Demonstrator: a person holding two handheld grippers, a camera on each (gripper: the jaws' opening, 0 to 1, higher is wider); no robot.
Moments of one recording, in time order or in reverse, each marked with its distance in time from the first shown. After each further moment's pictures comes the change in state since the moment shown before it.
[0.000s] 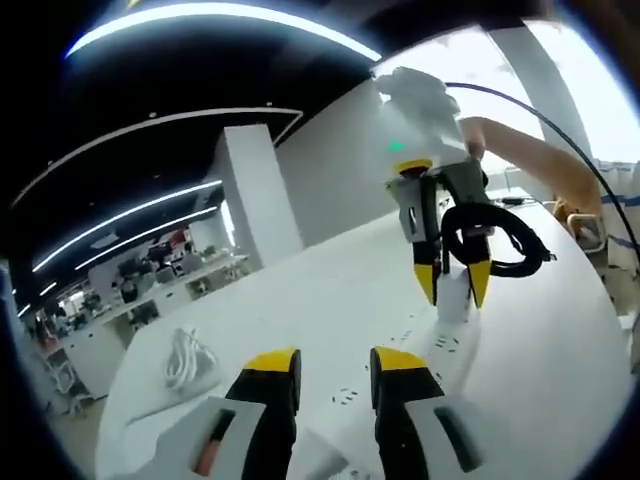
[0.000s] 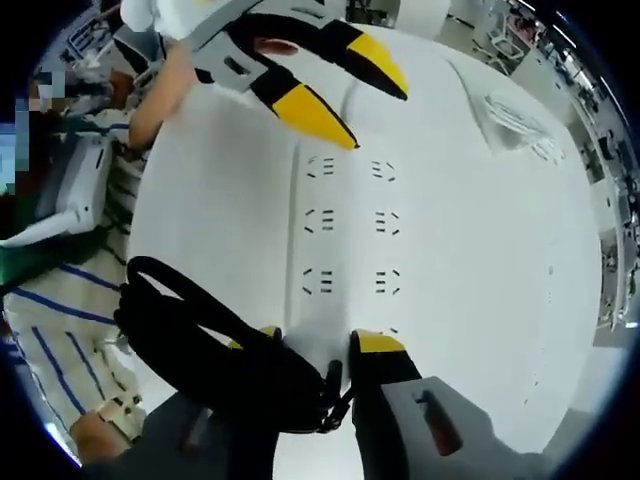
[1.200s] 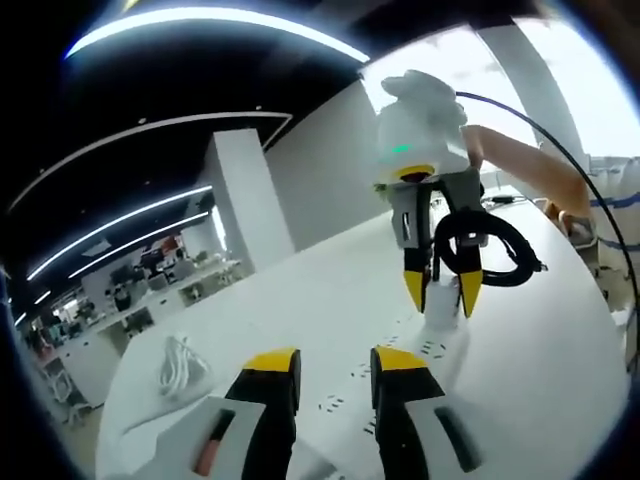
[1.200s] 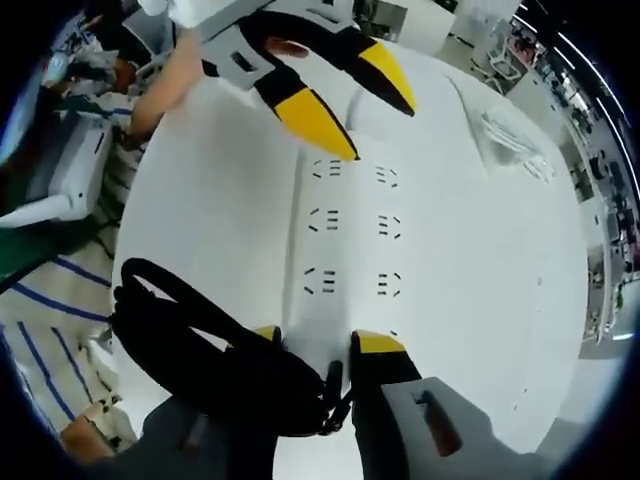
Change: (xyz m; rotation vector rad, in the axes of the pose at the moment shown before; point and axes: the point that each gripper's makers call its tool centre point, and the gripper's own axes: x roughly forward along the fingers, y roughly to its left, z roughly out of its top) left arm -0.001 -0.013 0.007 0.020 -0.015 -0.035; right arm 0.004 0.004 -0.001 -0.051 -0.043 -0.079
